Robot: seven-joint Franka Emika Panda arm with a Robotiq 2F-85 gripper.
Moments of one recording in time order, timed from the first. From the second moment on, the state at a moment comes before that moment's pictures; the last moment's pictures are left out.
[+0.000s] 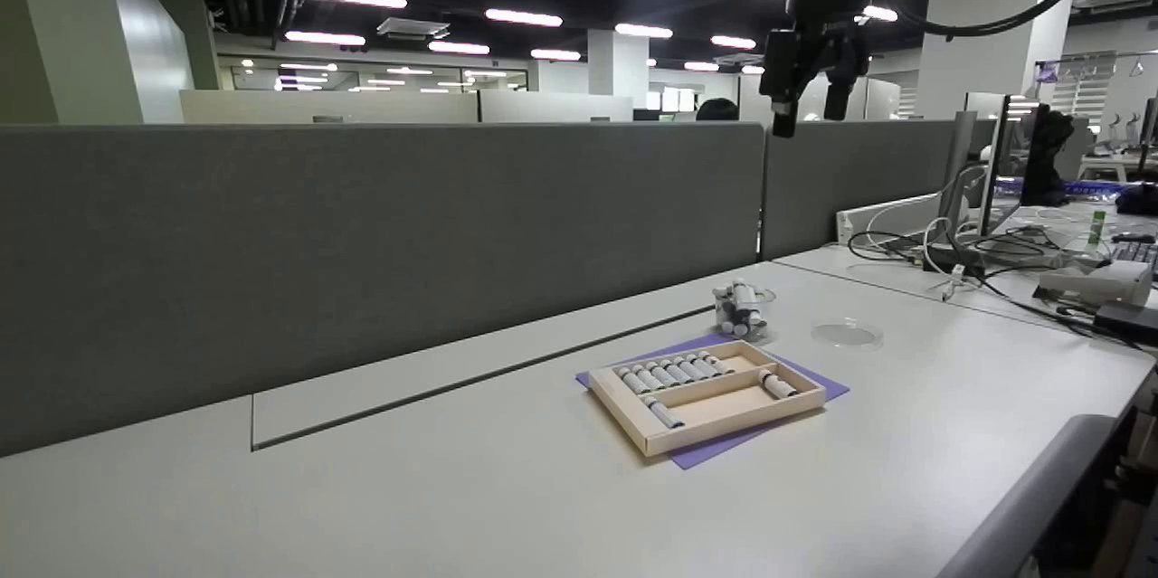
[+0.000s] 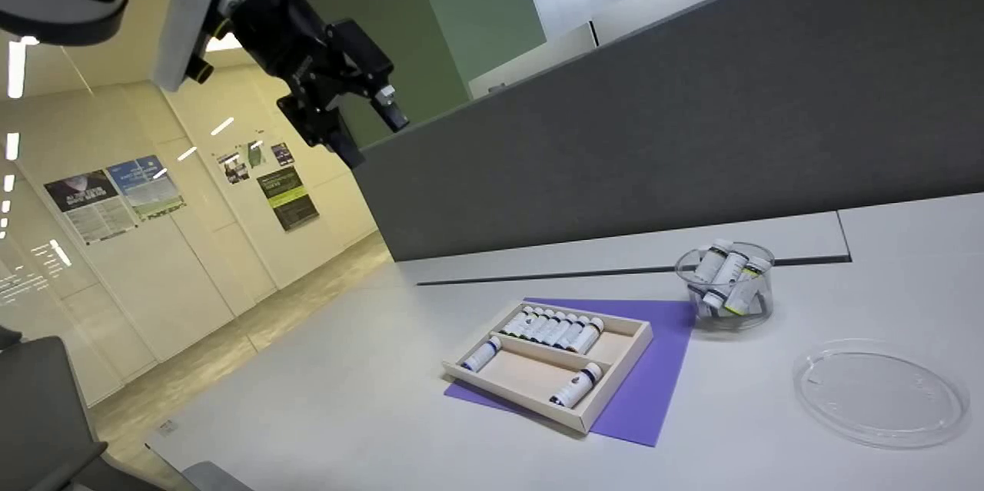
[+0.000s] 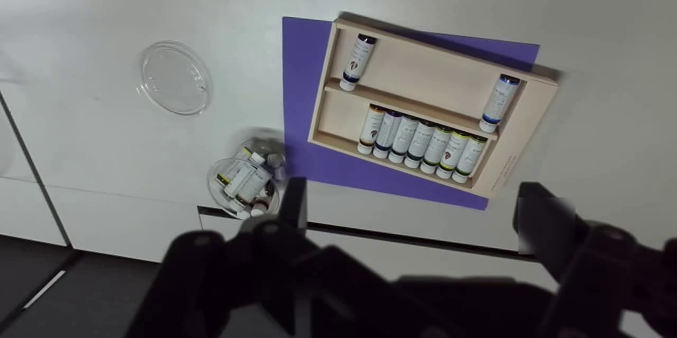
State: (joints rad) arm -0.06 -0.43 0.14 -2.51 -0.18 2.27 0.16
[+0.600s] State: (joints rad) arm -0.09 -0.12 -0.09 -2.27 -0.04 2.28 -0.08
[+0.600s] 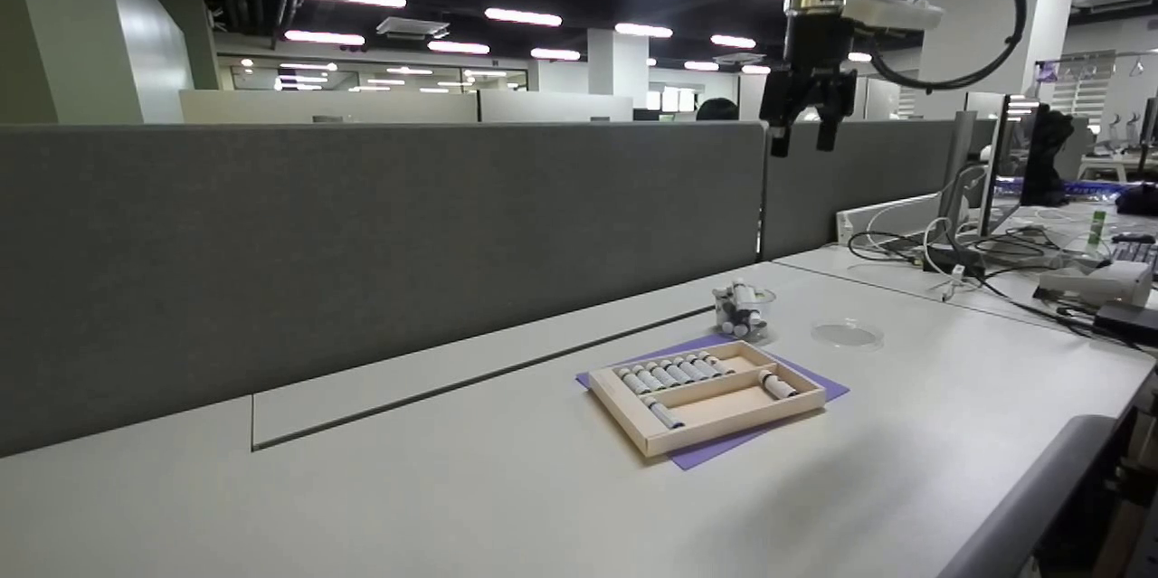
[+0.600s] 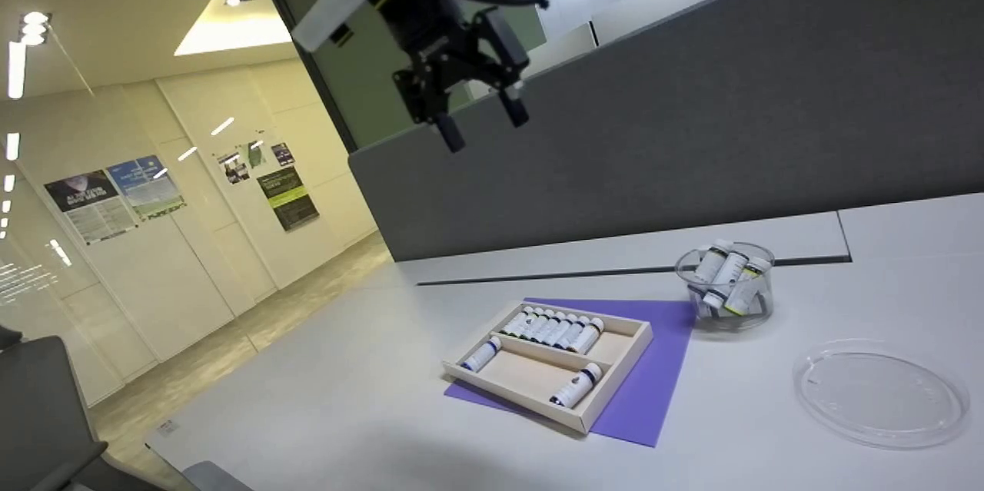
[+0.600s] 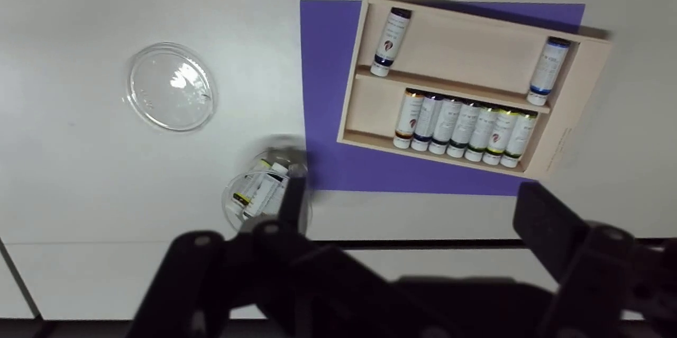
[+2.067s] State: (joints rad) arm -0.20 0.33 -0.14 -1.78 0.16 2.04 -0.10
